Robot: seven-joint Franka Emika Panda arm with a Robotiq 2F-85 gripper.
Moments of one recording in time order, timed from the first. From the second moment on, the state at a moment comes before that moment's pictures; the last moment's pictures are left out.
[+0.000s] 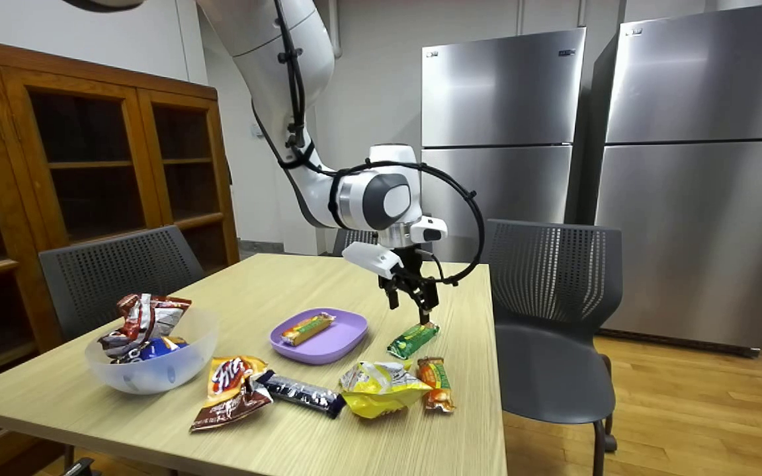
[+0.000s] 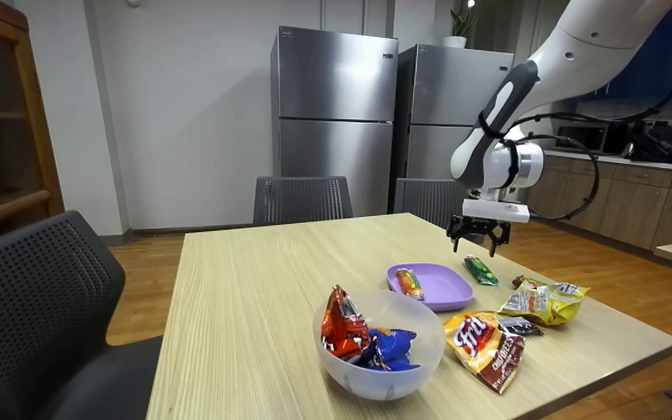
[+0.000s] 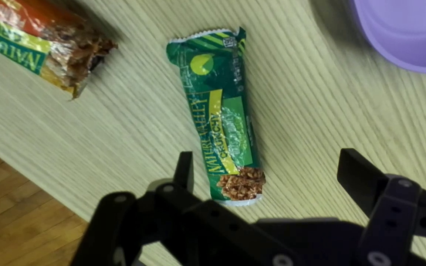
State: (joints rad) arm -0.14 0.75 -0.17 -1.78 0.13 2.66 0.22
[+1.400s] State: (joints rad) arm -0.16 0.82 -0.17 -1.73 0.13 2.66 0.20
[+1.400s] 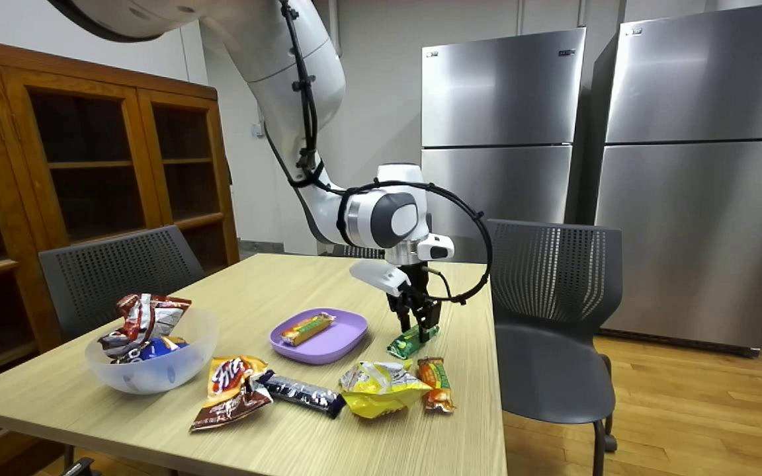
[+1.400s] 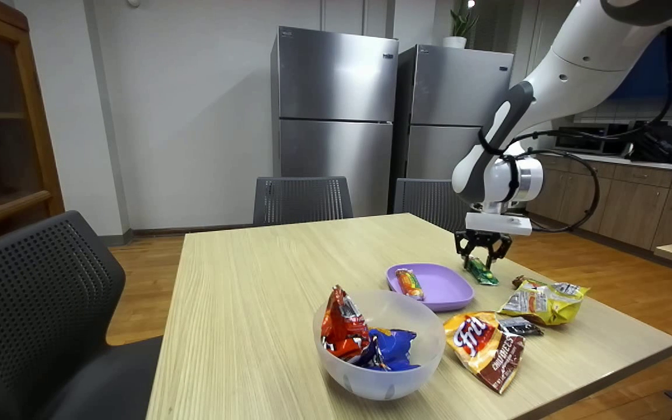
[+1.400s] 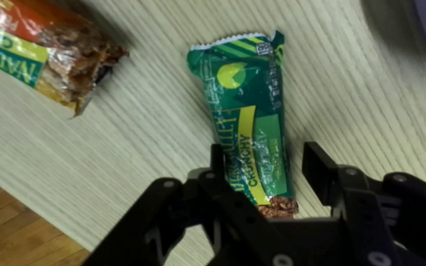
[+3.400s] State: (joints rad) arm -0.14 0.60 -0.02 -1.91 0.14 2.72 0.08
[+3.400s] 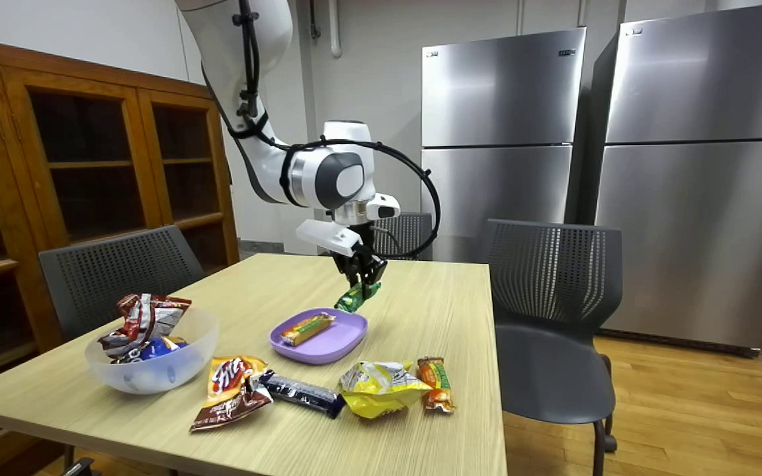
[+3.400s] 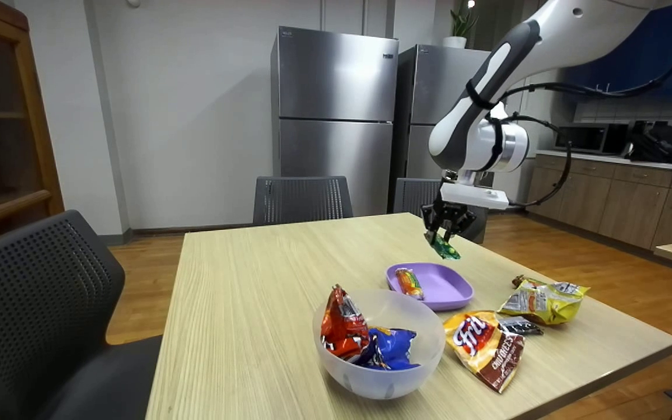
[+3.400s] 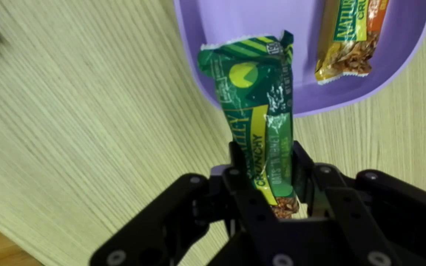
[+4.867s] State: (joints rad) arm -0.05 0.54 -0.01 -2.11 0.21 2.75 0.17
